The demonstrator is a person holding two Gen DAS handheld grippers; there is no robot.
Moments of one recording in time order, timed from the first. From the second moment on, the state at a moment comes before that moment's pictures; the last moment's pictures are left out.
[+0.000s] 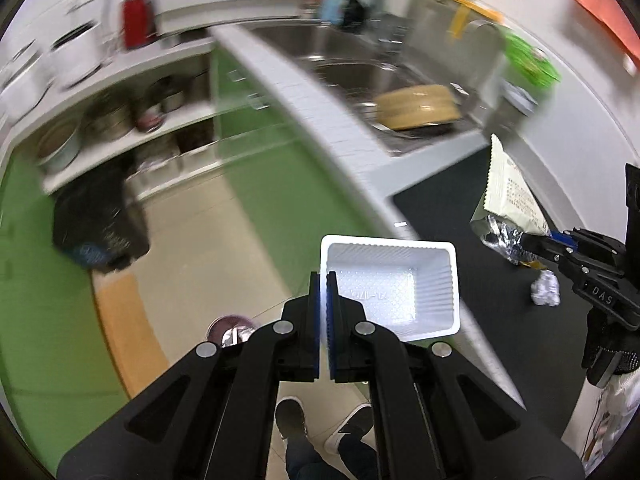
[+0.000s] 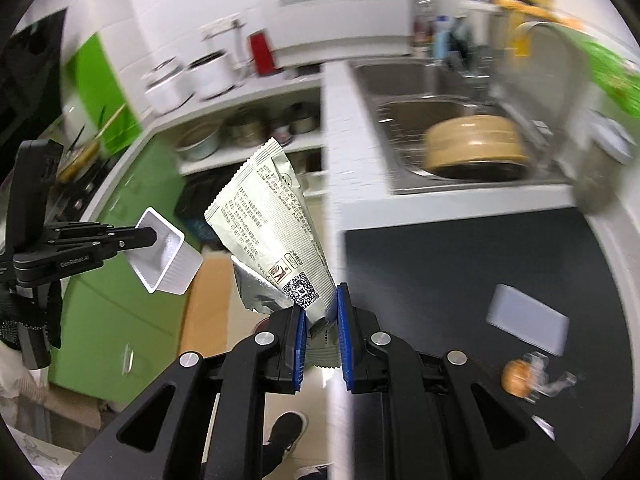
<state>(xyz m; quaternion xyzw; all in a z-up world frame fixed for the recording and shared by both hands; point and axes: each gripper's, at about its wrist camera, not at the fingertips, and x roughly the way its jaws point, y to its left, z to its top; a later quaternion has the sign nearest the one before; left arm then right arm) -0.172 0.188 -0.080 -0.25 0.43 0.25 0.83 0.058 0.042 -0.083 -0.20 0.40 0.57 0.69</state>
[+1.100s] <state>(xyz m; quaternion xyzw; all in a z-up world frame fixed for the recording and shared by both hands) -0.284 0.326 -0.552 -0.41 0.51 0.30 0.69 -0.048 0.249 -0.460 -0.32 0.50 0.57 0.57</state>
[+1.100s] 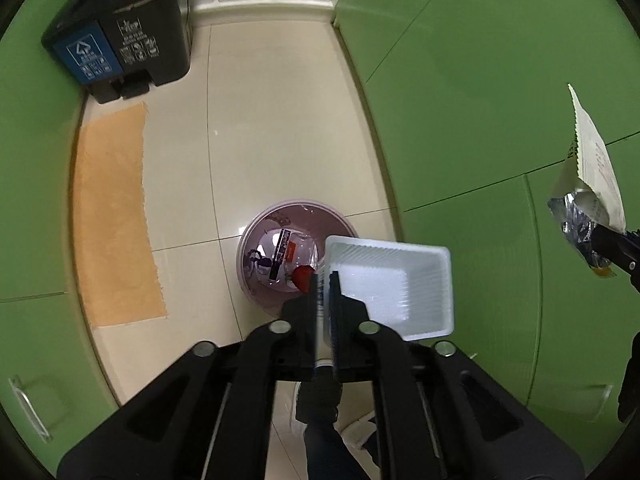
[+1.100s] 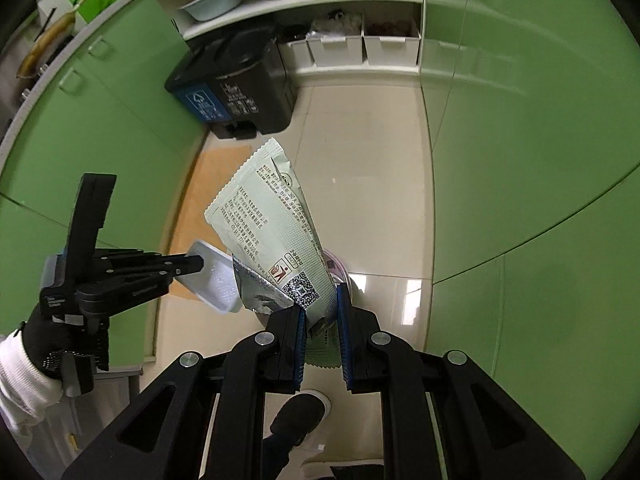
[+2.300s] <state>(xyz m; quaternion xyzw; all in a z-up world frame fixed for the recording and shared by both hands) -0.399 0.348 -0.524 -0.46 0.43 0.37 0.68 -0.132 0.298 -0.563 -0.37 0.51 0.59 0.51</state>
